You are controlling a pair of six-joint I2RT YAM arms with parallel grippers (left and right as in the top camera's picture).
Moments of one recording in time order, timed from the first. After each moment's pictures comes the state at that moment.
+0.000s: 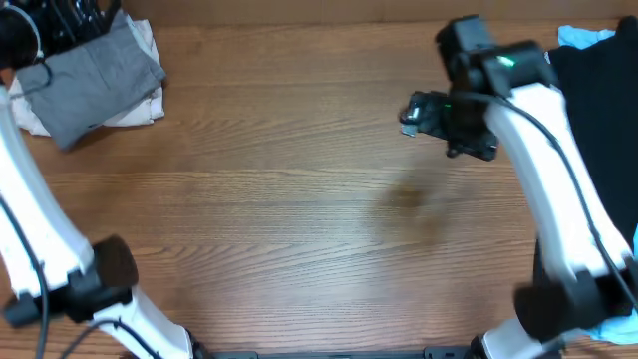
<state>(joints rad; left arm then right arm) 0.39 1.94 2.64 -1.43 0.61 -0.11 0.26 1.73 1.90 -1.50 0.00 0.57</state>
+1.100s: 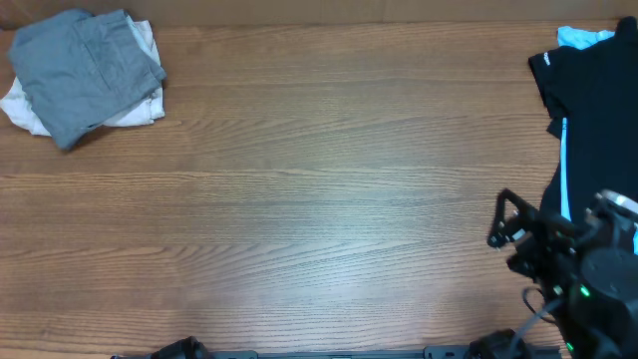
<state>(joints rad) 0.39 0.63 2.13 -1.69 0.53 0.00 0.32 0.61 1.13 -1.03 0.27 0.69</state>
